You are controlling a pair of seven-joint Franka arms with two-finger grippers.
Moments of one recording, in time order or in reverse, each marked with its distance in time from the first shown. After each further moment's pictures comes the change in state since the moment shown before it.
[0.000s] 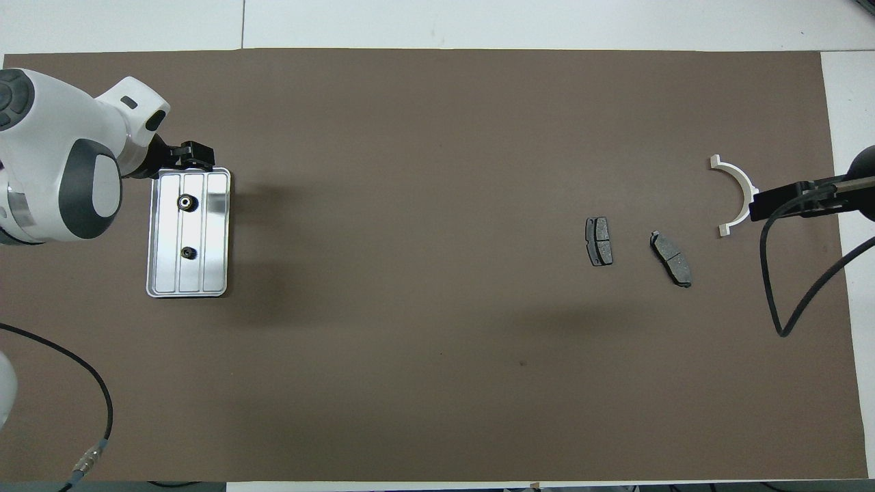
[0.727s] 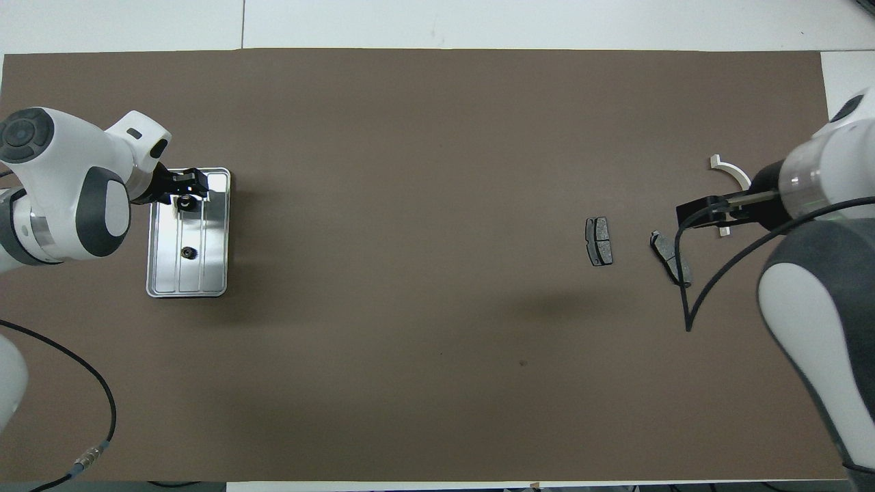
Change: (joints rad) left arm 0.040 0.022 -0.003 -0.119 0.000 0.089 -0.010; right arm 0.094 0.002 0.011 -0.183 0.002 0.179 0.107
